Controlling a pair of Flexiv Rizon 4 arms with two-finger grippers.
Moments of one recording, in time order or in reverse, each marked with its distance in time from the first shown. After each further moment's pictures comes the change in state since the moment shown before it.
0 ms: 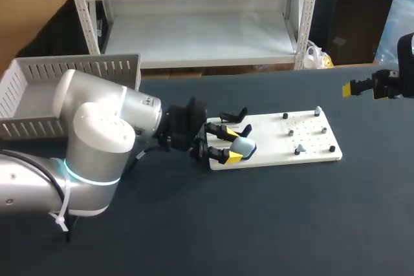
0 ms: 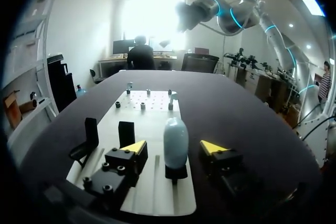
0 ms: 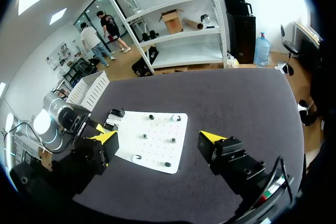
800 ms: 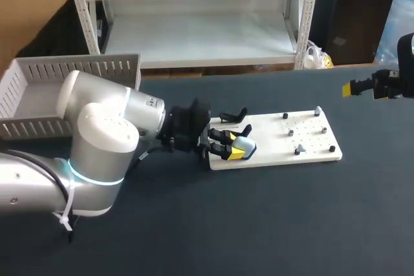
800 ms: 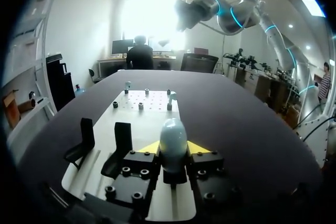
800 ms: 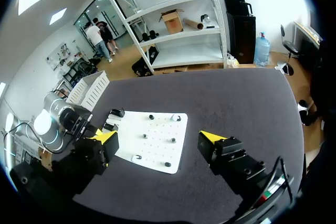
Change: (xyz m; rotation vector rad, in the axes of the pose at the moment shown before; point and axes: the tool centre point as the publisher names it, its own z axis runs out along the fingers) left arm -0.001 -0.002 0.007 0.010 -0.004 -0.003; right arm 0.000 0.000 0.000 0.000 0.000 0.000
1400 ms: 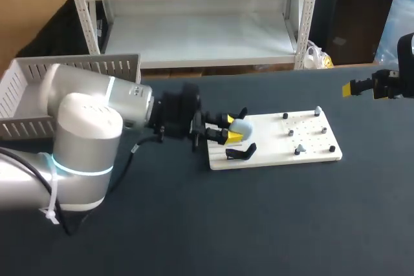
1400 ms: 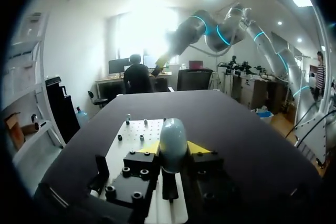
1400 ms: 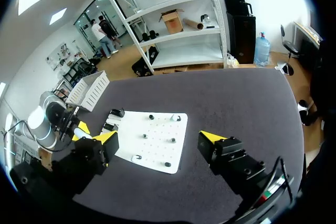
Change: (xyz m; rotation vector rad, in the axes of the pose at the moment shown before) left arm -0.060 -0.013 -0.034 -0.004 -0.132 0.121; right arm 0.000 0.000 0.000 0.000 0.000 0.000
